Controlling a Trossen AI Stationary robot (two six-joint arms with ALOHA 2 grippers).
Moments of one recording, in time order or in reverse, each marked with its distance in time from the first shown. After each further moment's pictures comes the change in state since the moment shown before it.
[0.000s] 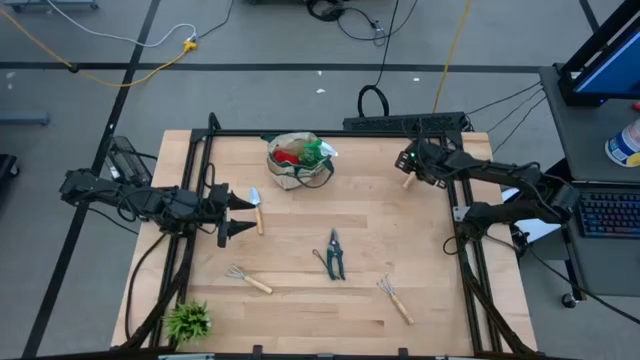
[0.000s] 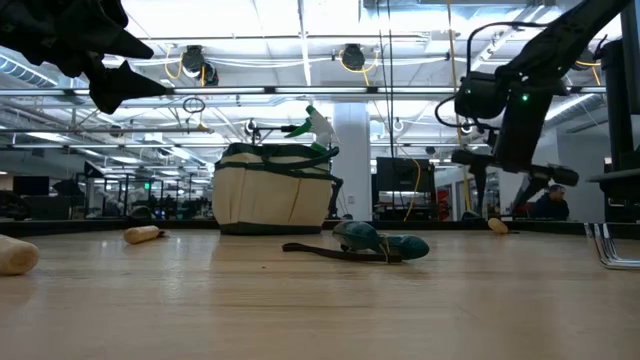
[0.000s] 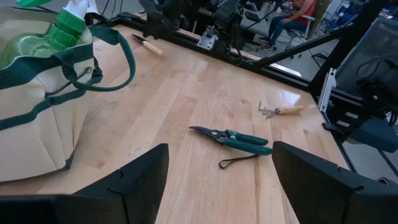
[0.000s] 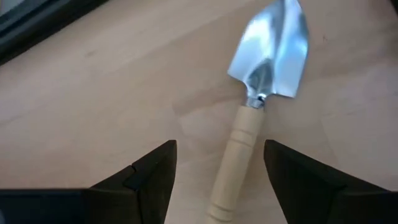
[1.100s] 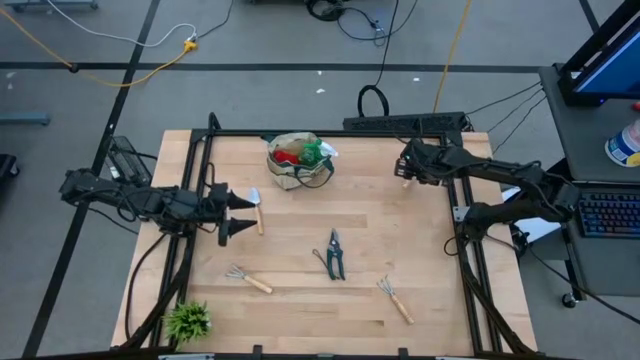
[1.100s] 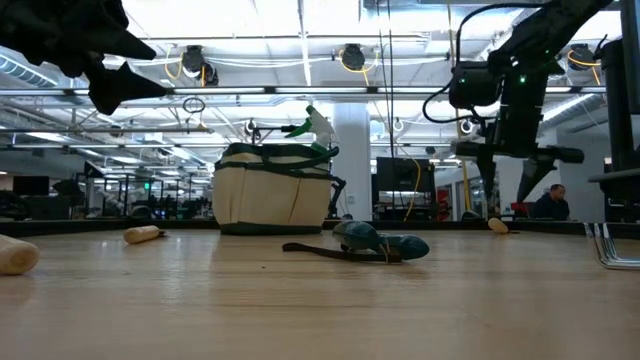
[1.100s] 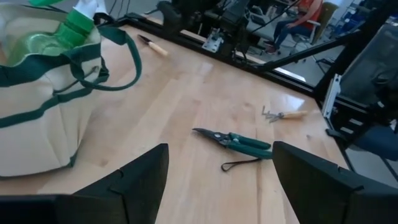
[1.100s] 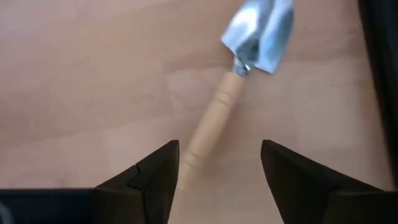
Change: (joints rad) left arm 0.000 0.000 0.000 0.000 -0.024 -0.027; right arm 0.083 0.000 0.110 -0.246 0.008 -0.094
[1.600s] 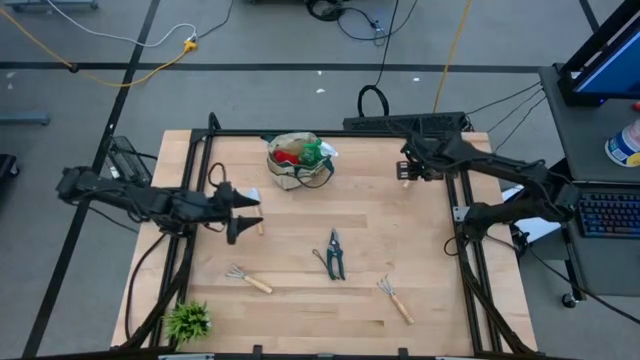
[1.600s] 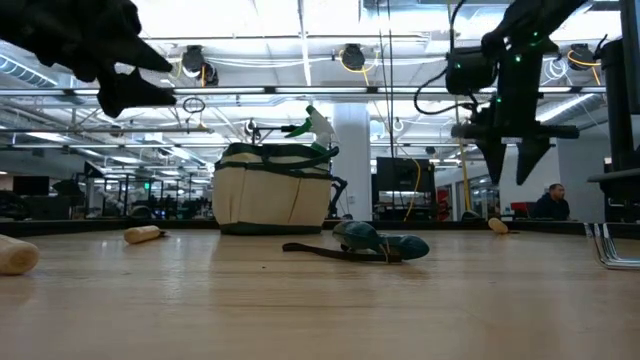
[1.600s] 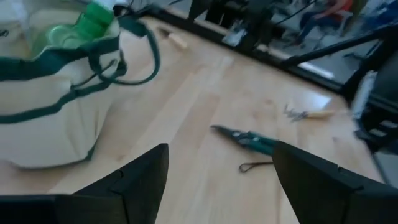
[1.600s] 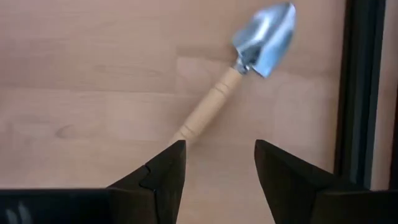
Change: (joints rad) left arm 0.017 0.122 0.032 0.027 -0.046 -0.020; right arm 0.004 0.000 0.135 -0.218 -0.032 -0.214
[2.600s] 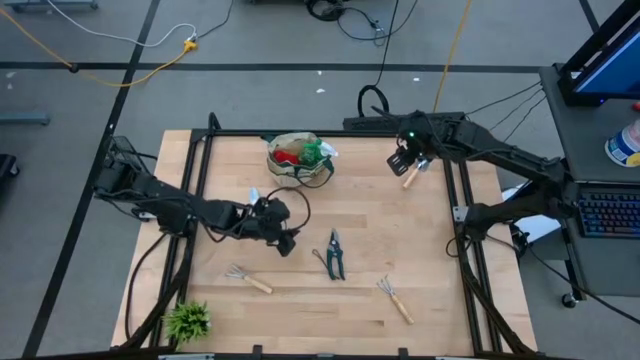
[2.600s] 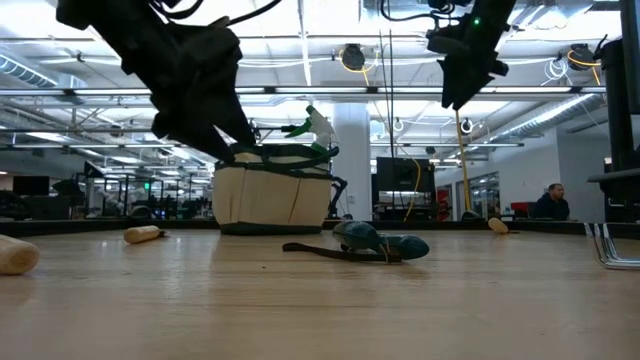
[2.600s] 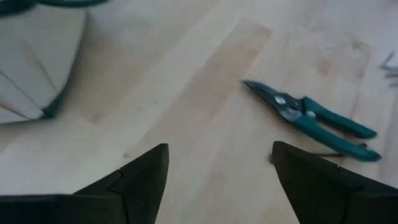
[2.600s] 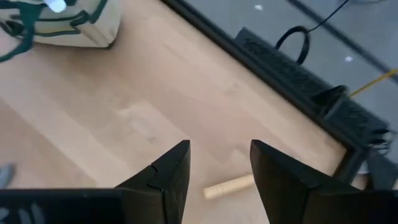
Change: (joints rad) left arm -0.013 0.841 0.423 -0.098 -0.078 -0.252; right arm 0.158 0.000 0.421 -0.090 0.061 -0.584
